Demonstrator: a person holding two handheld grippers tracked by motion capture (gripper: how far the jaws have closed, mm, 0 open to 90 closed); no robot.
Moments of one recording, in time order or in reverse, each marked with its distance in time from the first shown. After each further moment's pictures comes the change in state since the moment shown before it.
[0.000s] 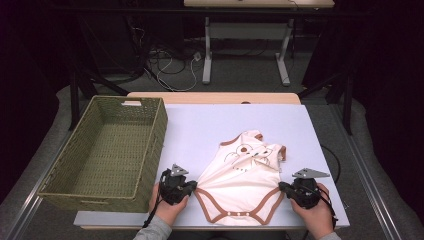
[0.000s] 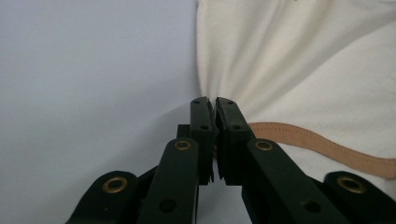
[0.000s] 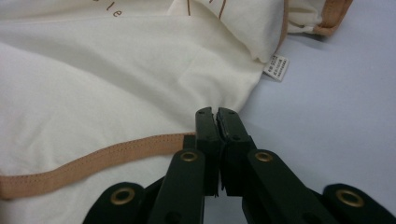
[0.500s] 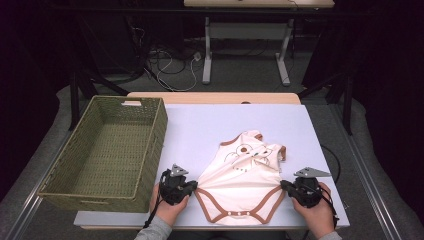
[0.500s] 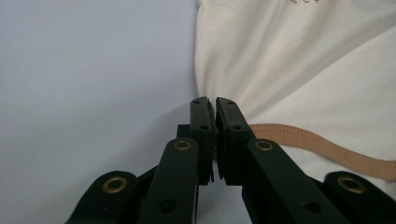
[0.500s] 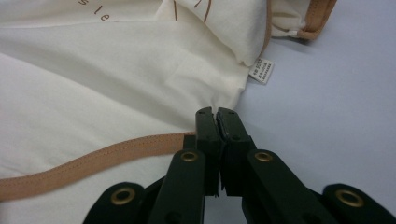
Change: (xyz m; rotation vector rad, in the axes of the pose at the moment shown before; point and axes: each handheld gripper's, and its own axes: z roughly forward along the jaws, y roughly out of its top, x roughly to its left) left arm 0.002 -0.001 0.003 -0.010 -0.008 -0.008; right arm -0.004 0.001 -0.001 -0.011 -0.027 0.000
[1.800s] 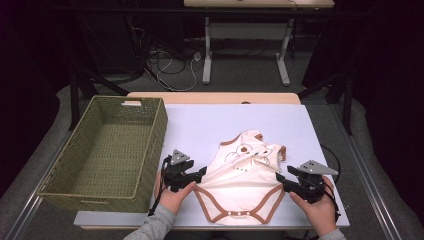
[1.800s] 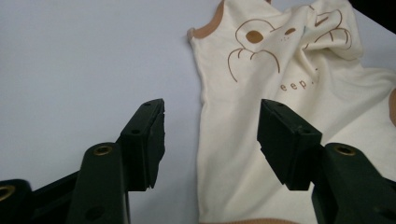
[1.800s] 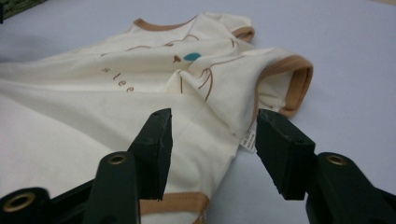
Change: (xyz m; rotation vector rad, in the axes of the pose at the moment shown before) left arm -0.001 0.042 -0.002 -0.188 0.017 0.029; right arm 0.003 0.024 -0.016 -0.186 -0.013 -0.055
